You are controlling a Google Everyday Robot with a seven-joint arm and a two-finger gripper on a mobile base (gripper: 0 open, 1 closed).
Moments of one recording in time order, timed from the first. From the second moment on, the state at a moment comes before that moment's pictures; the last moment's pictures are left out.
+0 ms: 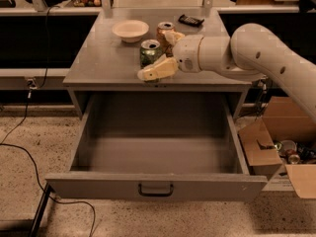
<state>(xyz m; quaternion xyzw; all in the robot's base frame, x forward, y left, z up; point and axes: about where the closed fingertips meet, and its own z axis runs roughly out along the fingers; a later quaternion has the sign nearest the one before) 0.668 0.002 0.918 -0.46 0.64 0.27 0.56</state>
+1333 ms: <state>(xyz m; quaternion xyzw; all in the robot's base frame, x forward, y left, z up) 0.701 0.011 0.903 -0.42 0.63 0.31 0.58</state>
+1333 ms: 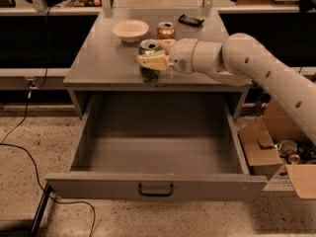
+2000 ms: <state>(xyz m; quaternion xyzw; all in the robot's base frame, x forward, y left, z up) 0.630 -0.011 0.936 -0.47 0.52 0.38 0.61</state>
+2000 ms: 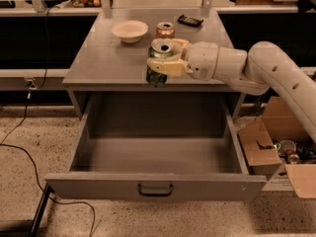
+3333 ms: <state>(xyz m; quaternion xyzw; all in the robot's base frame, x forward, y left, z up) 0.536 -0.052 0.831 -0.58 0.57 0.37 0.46</state>
